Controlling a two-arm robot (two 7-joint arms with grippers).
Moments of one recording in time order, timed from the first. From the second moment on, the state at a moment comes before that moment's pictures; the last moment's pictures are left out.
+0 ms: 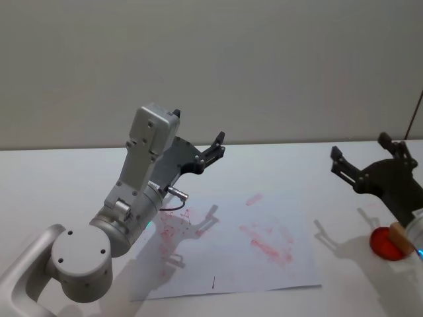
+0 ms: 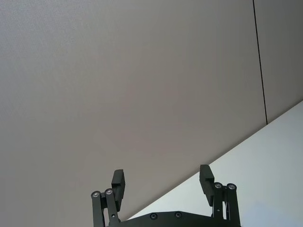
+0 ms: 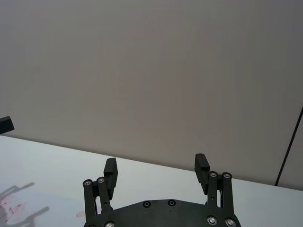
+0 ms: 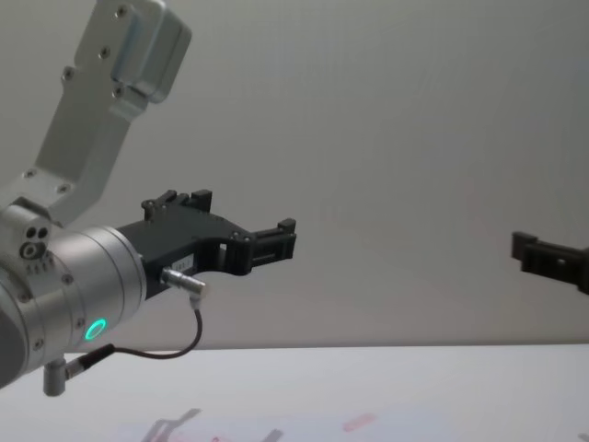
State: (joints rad) left arm -0.24 0.38 0.45 -1.63 -0.20 0.01 -0.01; right arm -0.02 0.35 -0.22 -1.77 0.29 0.03 0.06
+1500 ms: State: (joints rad) left arm -0.24 0.38 0.45 -1.63 -0.20 0.01 -0.01; right arm -0.31 0.59 -0.07 -1.82 0.40 0.20 0.06
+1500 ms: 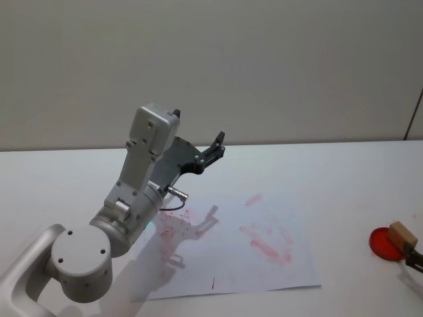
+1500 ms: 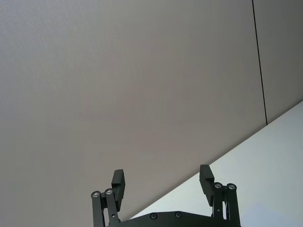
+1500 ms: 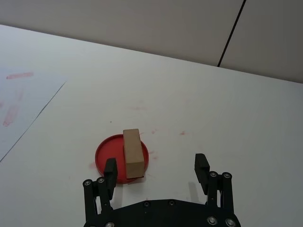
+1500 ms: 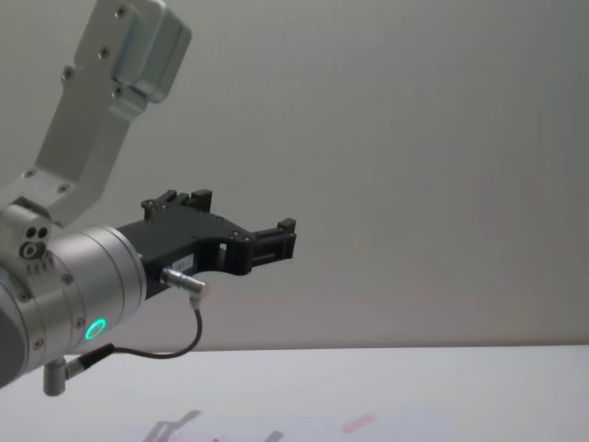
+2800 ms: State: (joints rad) left arm -0.24 0.38 0.45 -1.63 -0.20 0.01 -0.01; right arm -0.21 0.54 -0.11 -1.73 0.31 0.22 0.14
